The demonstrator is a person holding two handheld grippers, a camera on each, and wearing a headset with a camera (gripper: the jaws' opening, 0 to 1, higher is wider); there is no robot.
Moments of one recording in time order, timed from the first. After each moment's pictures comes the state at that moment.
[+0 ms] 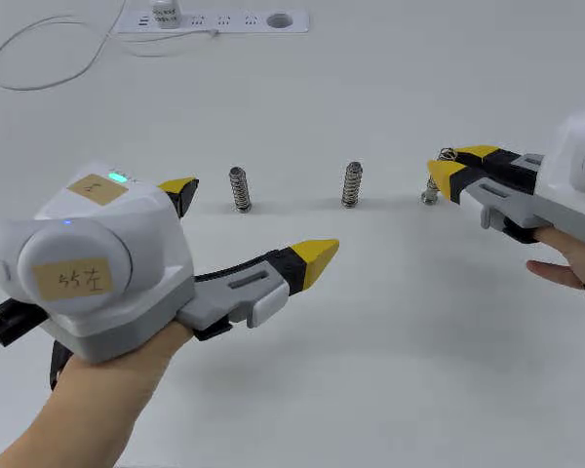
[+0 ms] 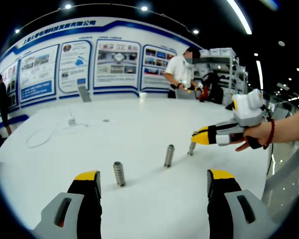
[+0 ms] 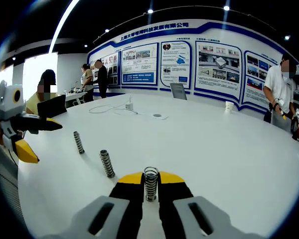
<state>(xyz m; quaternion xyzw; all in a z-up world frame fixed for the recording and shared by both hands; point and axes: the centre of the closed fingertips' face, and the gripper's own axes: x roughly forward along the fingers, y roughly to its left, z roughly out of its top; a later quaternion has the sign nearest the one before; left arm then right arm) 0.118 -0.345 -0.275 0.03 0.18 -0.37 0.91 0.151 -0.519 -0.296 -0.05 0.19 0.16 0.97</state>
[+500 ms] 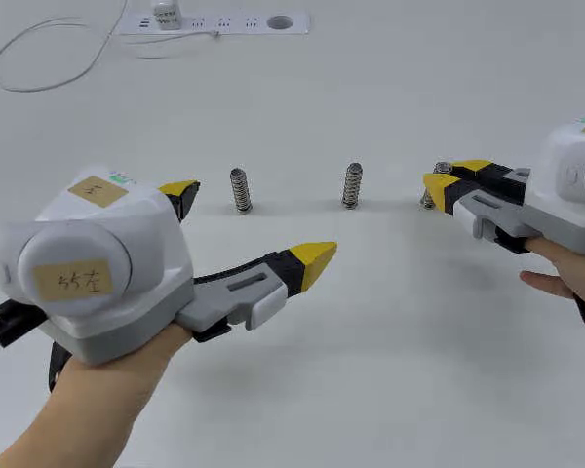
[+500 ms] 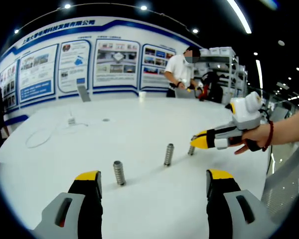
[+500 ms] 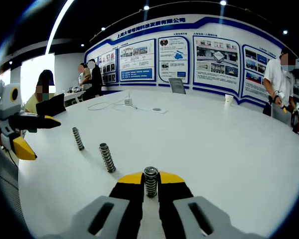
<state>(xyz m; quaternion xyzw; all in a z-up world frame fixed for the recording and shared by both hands) 0.116 -0.345 -0.275 0.03 0.18 -0.37 0.91 0.147 -0.516 -0.309 -0.04 0.21 0.16 0.96</state>
